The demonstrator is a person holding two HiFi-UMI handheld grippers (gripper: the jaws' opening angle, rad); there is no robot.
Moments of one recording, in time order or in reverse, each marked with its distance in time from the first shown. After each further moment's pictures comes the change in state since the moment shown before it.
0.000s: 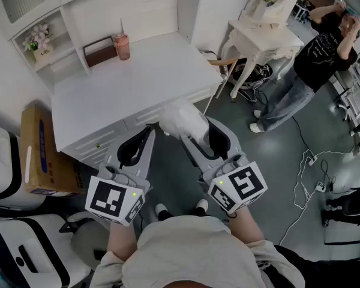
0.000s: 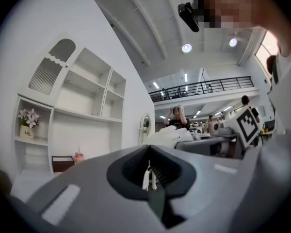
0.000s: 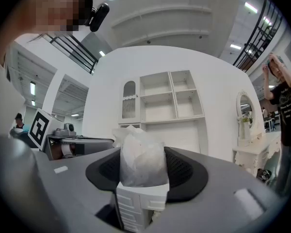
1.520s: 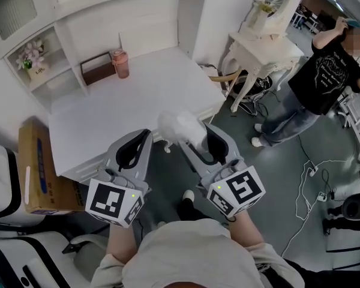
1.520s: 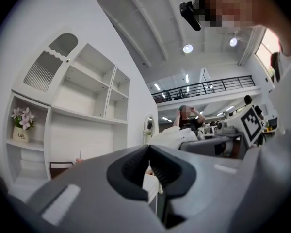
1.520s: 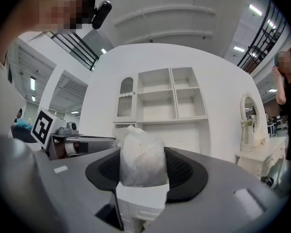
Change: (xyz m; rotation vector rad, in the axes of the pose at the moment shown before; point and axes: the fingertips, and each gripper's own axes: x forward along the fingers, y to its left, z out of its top) left arm 0.067 0.073 -0.004 0.009 -0.021 0.022; right arm 0.082 -0.043 0.002 -0.037 -0.005 0.006
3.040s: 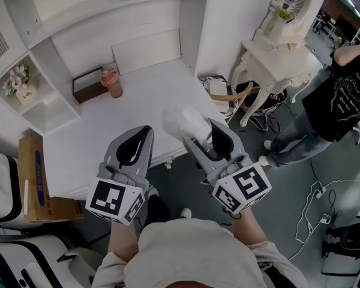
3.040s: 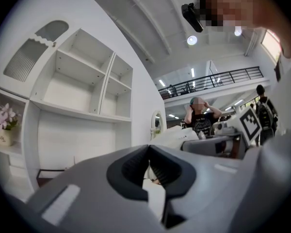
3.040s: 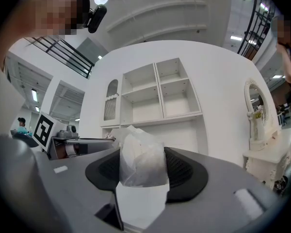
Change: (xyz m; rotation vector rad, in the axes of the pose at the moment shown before) left arm 0.203 0.037 -0.003 0.027 0.028 0.086; right arm 0.099 -0.193 0.003 0.066 -0.024 0.090
